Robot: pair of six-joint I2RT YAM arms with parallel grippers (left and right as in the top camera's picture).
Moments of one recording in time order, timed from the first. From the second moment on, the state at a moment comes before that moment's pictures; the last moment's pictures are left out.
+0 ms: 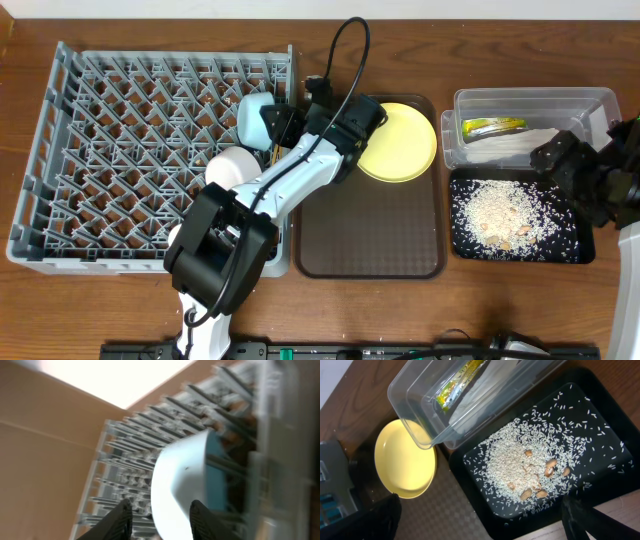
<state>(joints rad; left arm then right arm) -0.64 2.01 1.46 -0.72 -1.16 -0.28 -0.34 1.25 1.27 -1.10 -0.21 0.45</state>
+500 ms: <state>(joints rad) -0.64 1.62 1.46 -0.95 -0.66 -0.41 -0.34 1.25 1.27 -1.10 -0.21 0.45</state>
